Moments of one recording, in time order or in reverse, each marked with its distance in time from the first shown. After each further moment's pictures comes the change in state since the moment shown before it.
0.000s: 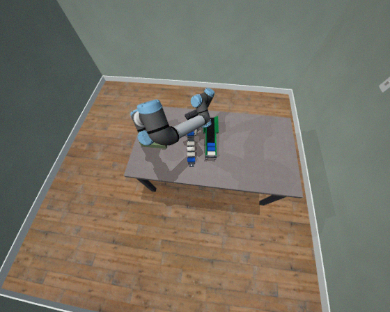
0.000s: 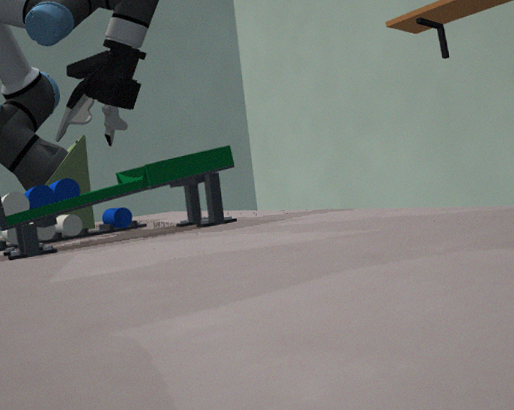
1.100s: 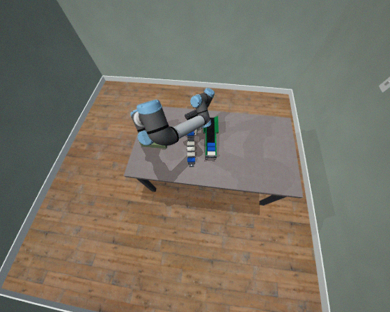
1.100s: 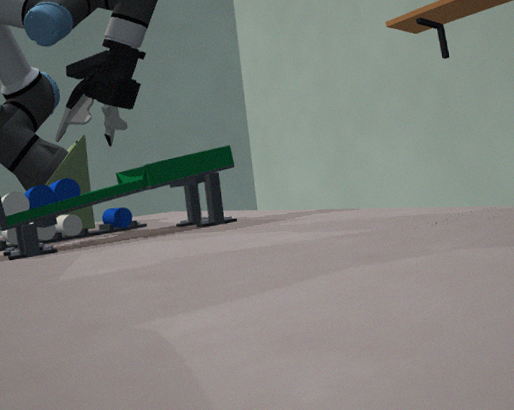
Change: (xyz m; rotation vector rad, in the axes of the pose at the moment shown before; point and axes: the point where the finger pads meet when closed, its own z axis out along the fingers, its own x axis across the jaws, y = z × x) arm 0.000 0.000 0.000 -0.005 0.003 0.005
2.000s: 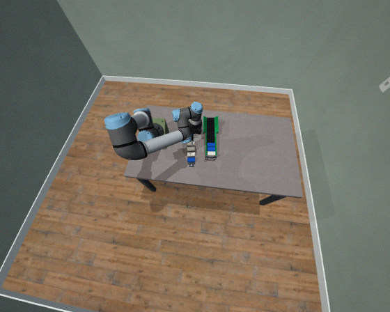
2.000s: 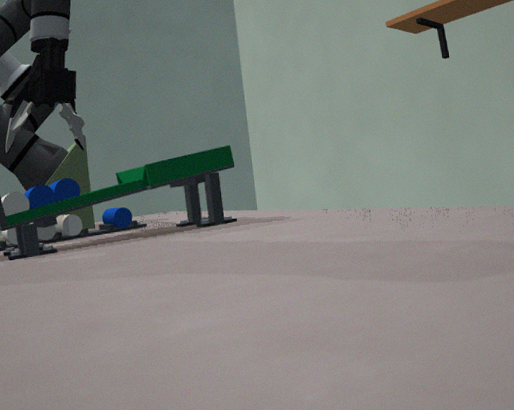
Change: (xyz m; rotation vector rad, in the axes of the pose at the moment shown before) arm -0.070 -0.029 0.028 -0.343 0.122 0.368
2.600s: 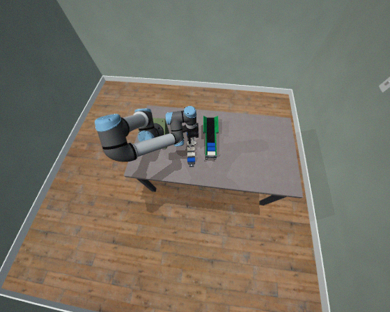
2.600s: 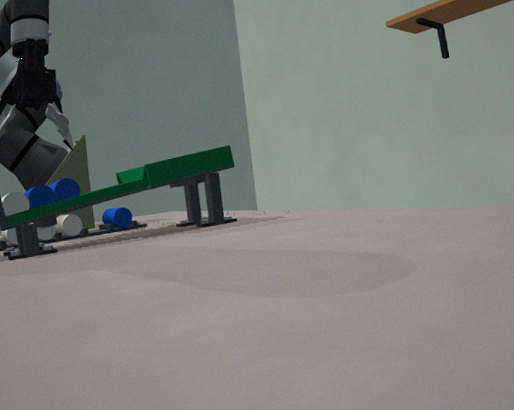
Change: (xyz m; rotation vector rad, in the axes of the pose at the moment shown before) arm -0.024 -0.008 0.002 -0.110 0.019 0.102
